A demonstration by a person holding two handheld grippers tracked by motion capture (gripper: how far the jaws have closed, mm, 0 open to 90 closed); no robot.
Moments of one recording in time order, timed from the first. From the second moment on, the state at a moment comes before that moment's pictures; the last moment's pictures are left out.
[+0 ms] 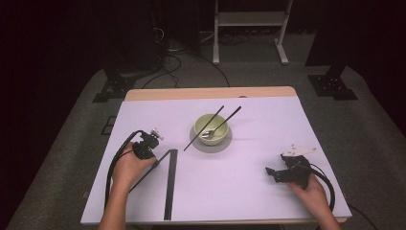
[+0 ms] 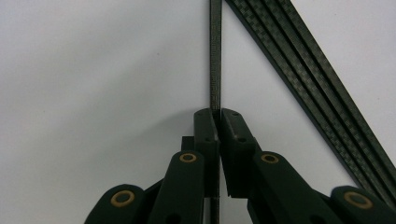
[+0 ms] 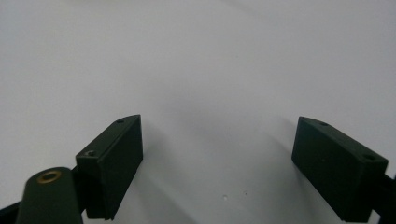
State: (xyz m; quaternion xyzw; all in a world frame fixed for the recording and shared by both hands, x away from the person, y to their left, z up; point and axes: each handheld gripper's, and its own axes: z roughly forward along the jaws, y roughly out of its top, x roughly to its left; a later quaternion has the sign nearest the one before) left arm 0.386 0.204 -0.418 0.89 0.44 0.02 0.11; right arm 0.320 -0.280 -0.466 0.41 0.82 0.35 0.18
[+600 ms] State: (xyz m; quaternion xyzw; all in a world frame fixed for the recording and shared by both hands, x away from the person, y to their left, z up) left arm 0.389 0.207 -0.417 0.88 0.47 0.01 0.11; right arm 0.320 -0.280 -0.466 0.41 0.82 0.35 0.18
